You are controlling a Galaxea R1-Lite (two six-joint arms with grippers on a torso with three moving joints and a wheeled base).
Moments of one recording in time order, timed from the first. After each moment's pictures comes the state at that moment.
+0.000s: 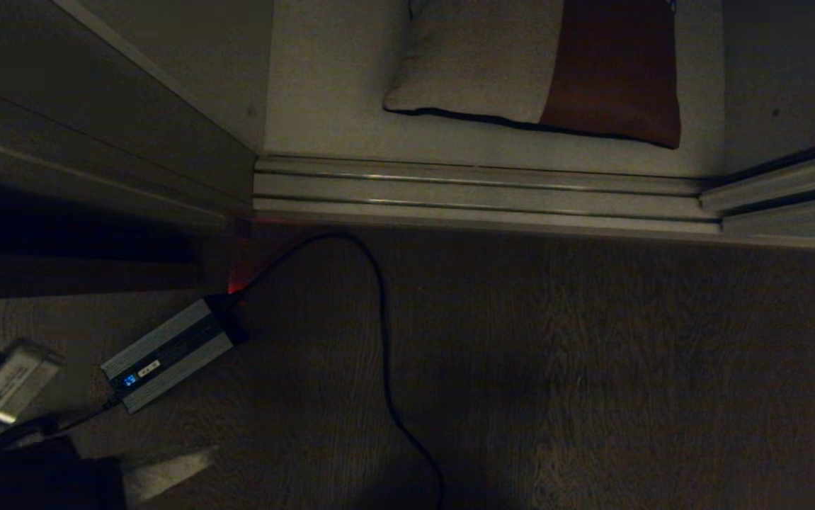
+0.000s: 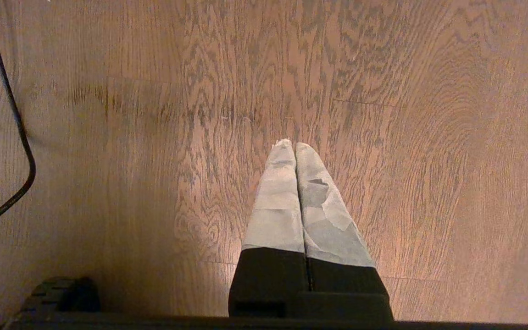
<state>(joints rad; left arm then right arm) -0.19 0.97 -0.39 -0.20 -0.53 -0.14 0.00 0.00 0.00 -0.02 -0.01 0.00</state>
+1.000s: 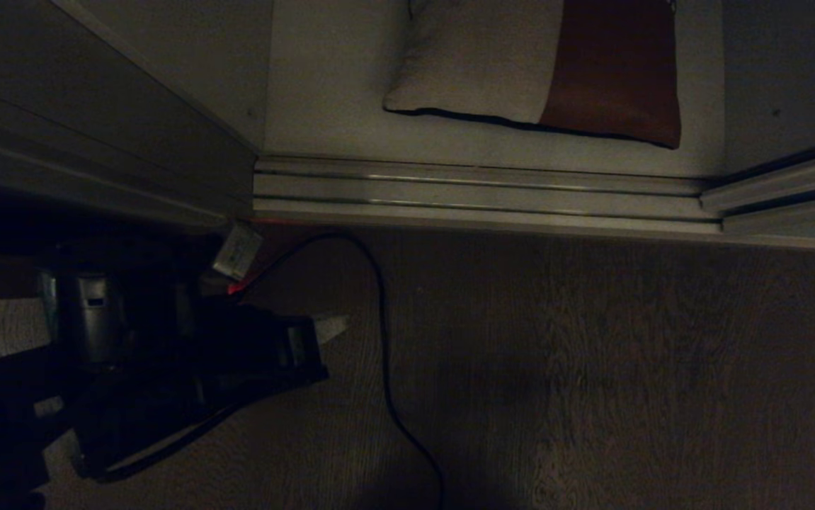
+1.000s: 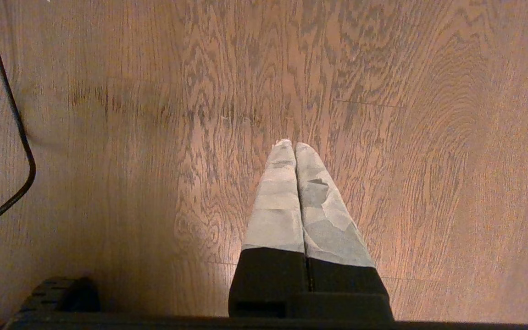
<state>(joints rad) -0.59 1.46 -0.64 -0.63 -0.02 -0.34 0.00 0.00 0.00 -0.02 -0.01 0.00</state>
